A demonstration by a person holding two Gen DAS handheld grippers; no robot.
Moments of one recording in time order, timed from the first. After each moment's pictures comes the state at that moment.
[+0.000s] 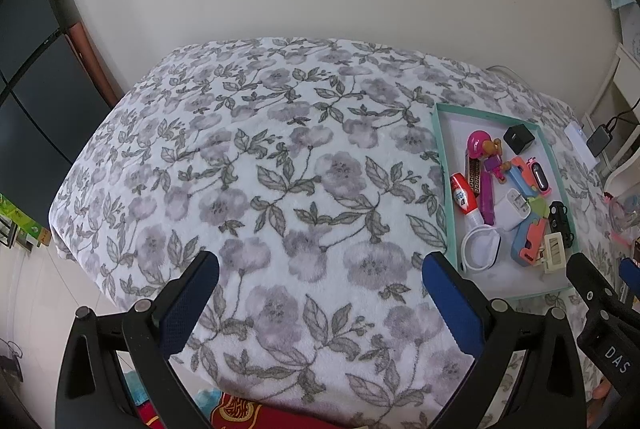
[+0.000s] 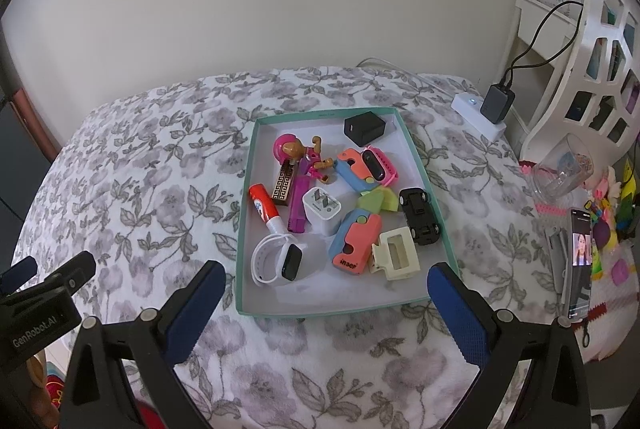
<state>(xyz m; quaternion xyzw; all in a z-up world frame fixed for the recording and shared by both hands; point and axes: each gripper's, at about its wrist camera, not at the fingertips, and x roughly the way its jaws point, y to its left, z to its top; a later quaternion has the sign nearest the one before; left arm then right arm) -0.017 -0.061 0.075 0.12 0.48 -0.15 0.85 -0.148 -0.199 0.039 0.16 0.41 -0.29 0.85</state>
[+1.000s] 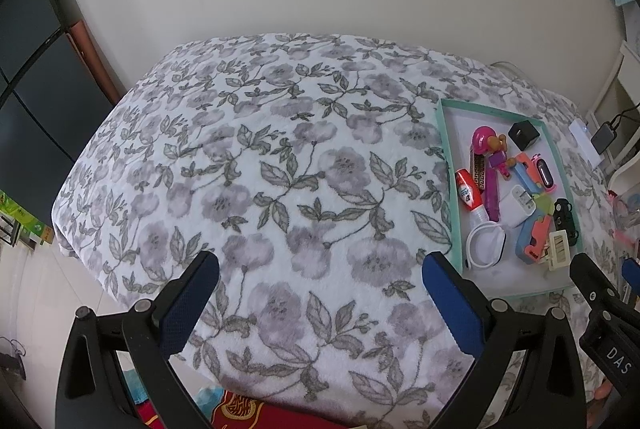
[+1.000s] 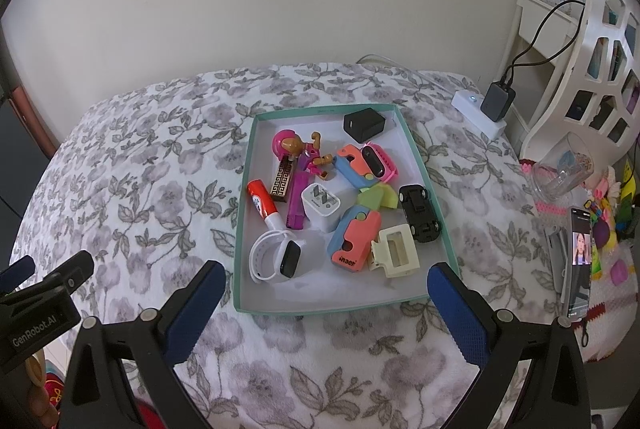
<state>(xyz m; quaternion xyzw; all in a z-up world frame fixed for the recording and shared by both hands) -0.016 -0.060 0.072 0.13 0.49 -0.14 0.85 -0.146 -0.199 0.038 0.16 0.41 -0.29 0.85</state>
